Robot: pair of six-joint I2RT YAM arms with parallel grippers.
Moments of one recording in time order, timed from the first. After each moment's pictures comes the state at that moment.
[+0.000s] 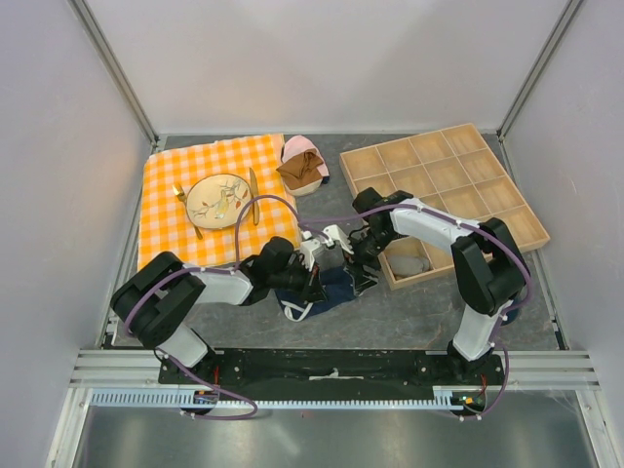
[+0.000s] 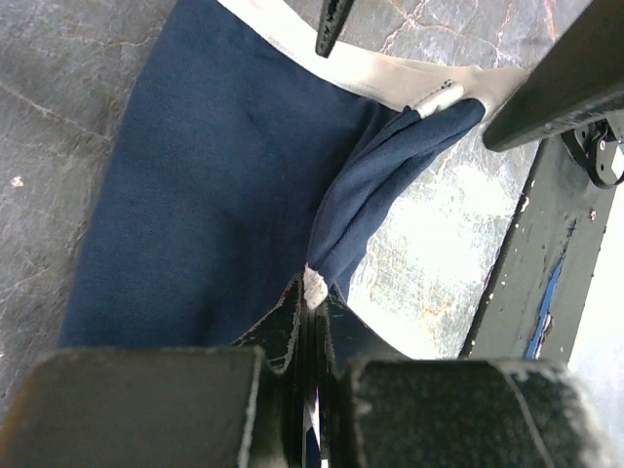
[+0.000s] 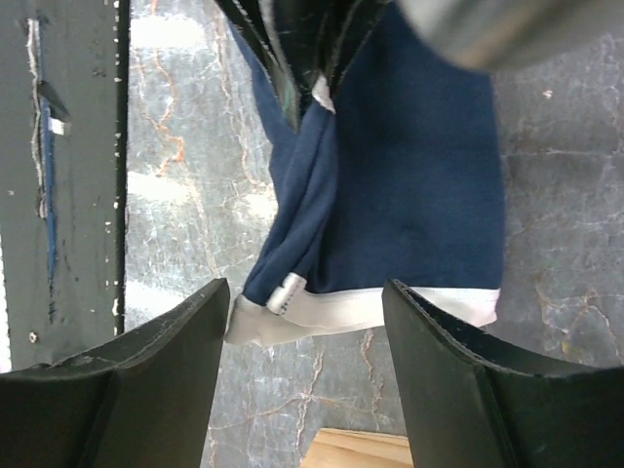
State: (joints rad) left arm -0.73 1.57 0.50 0.41 0.55 -0.28; right arm 0.57 1.80 1.24 -0.98 -0.75 -1.00
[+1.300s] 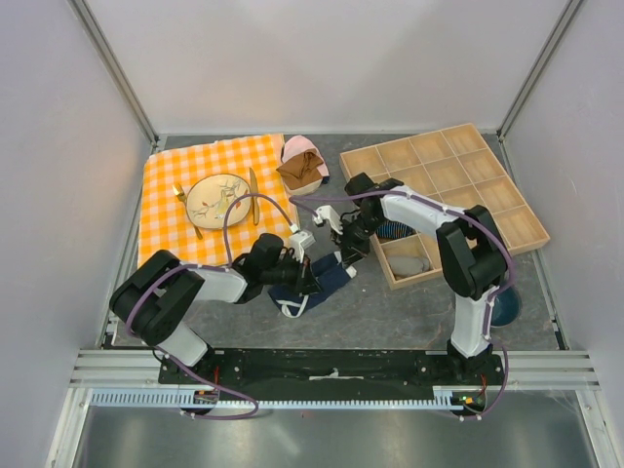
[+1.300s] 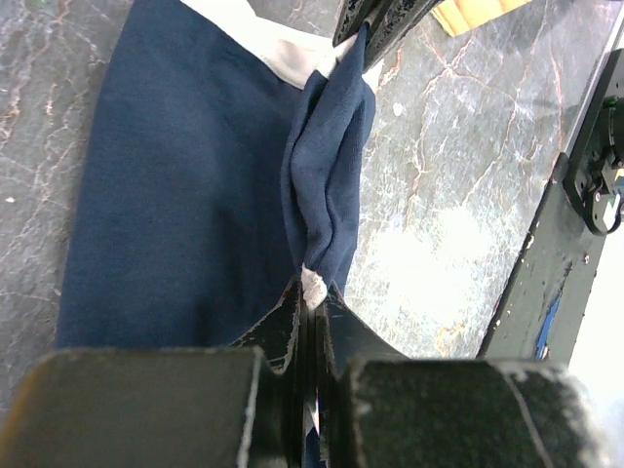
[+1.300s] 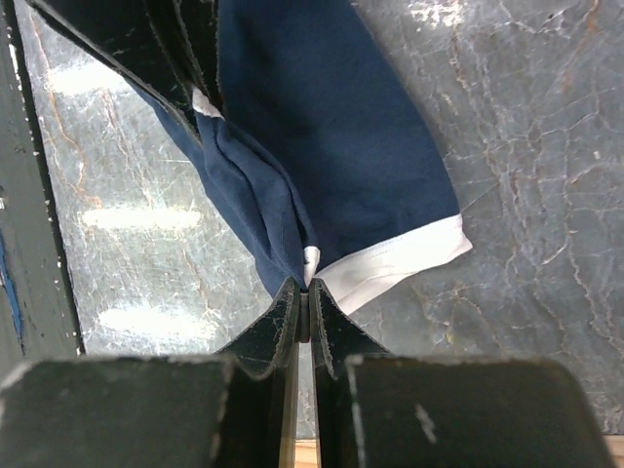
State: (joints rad) left arm -0.65 1.57 0.47 0.47 0.56 -0.35; right arm 0.55 1.93 1.39 -0.90 -0.68 -0.80
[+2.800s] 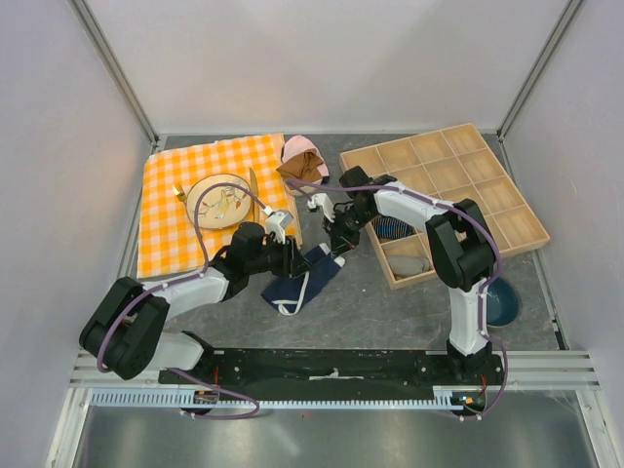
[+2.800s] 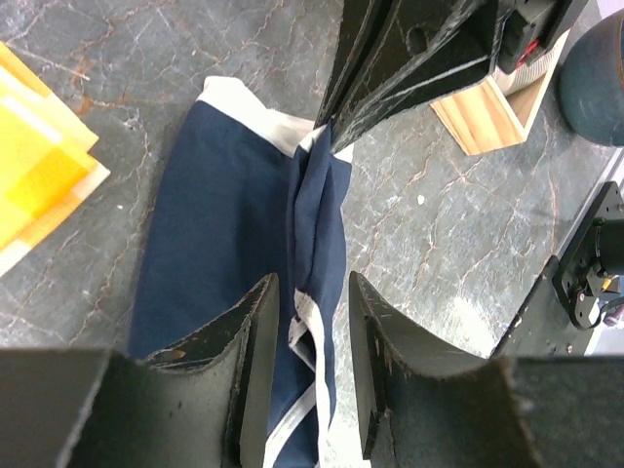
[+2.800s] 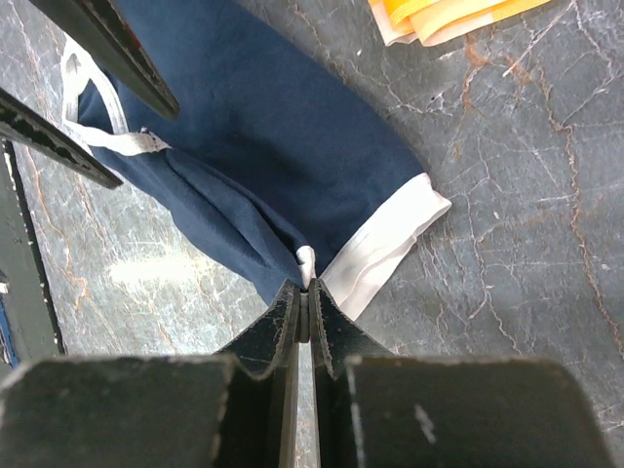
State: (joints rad) left arm -0.55 1.33 0.48 0.32 0.42 -0.43; right arm 0.54 2.03 1.49 -0.78 -0.72 -0.63
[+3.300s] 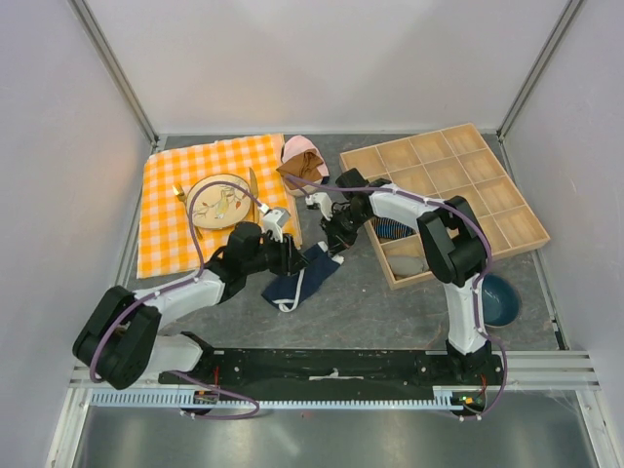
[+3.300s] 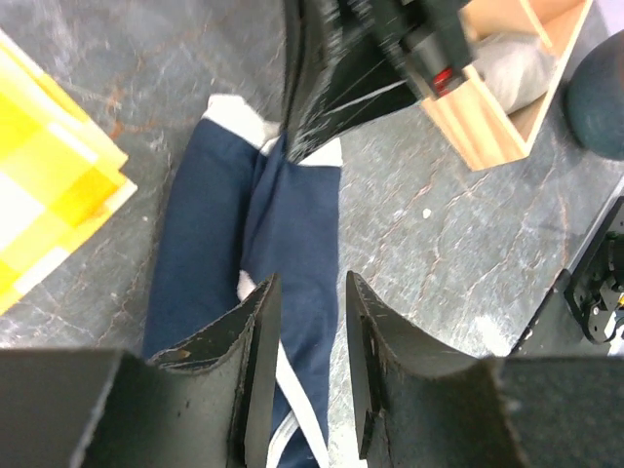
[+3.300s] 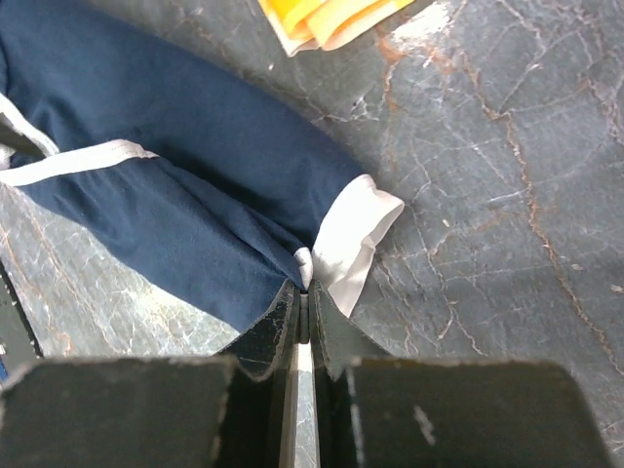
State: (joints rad) left arm -0.55 1.32 0.49 0.30 0.38 -0.41; right arm 0.54 2.09 1.50 -0.69 -0.67 -0.46
